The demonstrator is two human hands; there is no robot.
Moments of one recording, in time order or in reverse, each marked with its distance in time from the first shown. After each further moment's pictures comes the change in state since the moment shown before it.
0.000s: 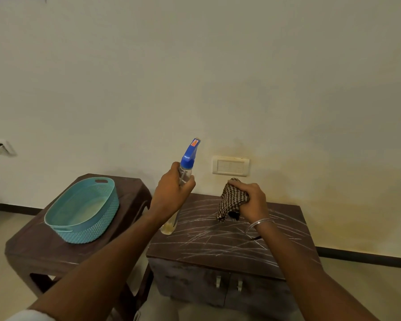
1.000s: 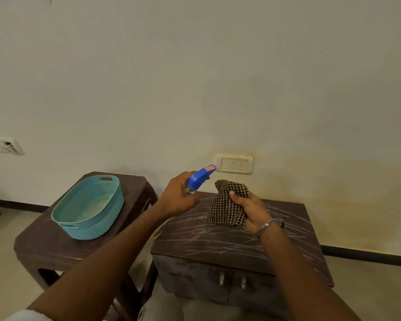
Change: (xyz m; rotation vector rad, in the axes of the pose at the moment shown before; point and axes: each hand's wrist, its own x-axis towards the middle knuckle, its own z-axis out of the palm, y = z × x) left_hand -0.011 0.000 -0.008 -0.024 -0.286 0.053; right_hand -0.012 -0.011 0.012 1.095 -0.137 0.783
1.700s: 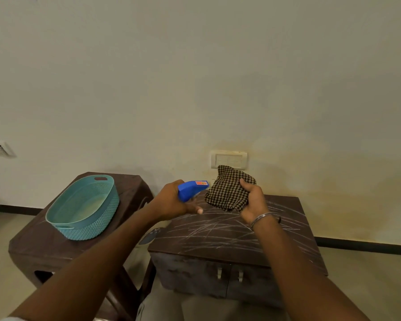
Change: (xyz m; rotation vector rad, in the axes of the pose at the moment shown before) left_hand -0.002 -0.021 0.002 0.208 -0.190 -0.001; right_hand 0.005 -0.007 -0.001 0.279 0.053 -0.008
